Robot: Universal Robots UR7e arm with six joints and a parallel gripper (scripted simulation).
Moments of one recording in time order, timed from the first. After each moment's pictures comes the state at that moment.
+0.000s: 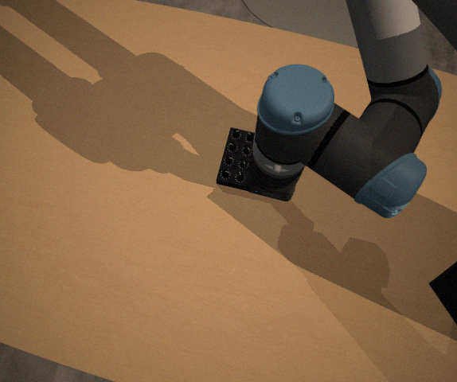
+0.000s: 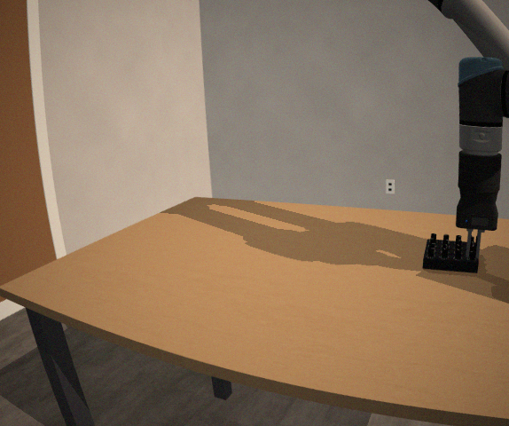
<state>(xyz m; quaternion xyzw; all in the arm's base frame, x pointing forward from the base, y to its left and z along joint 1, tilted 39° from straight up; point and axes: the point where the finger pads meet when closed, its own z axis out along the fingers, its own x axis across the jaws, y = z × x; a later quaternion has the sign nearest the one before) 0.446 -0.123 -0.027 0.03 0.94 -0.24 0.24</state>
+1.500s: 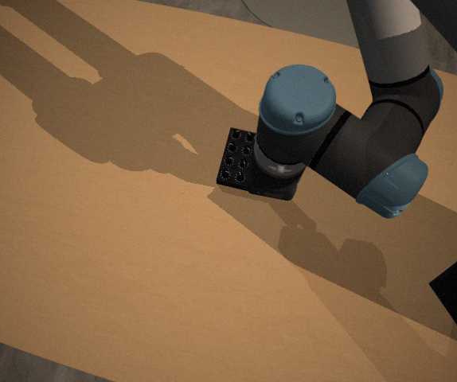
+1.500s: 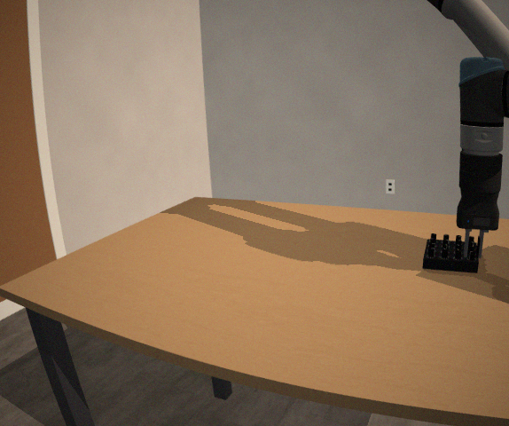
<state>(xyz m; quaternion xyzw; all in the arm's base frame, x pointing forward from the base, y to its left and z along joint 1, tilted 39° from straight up) 0.446 -0.123 -0.027 0.00 0.94 -0.24 0.23</state>
